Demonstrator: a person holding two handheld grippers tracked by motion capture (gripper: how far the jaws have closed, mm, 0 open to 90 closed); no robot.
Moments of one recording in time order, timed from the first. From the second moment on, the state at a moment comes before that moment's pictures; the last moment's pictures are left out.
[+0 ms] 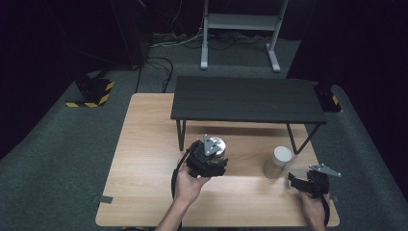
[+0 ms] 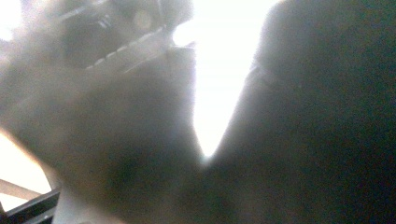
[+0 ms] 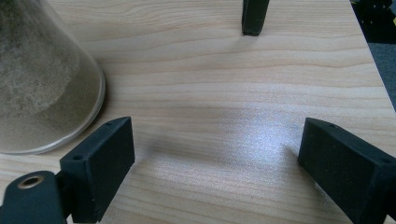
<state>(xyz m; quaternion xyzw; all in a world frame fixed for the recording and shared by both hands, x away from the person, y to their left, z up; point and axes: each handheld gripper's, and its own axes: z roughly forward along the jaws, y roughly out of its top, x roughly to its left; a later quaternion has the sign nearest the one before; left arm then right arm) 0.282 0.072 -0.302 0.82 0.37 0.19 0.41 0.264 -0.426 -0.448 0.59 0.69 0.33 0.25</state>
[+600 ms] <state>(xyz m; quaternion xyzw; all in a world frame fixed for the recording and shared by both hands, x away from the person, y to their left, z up) 0.331 0.074 -0.250 0.81 0.35 0.19 0.42 0.264 -0.427 -0.448 0.59 0.69 0.33 0.25</state>
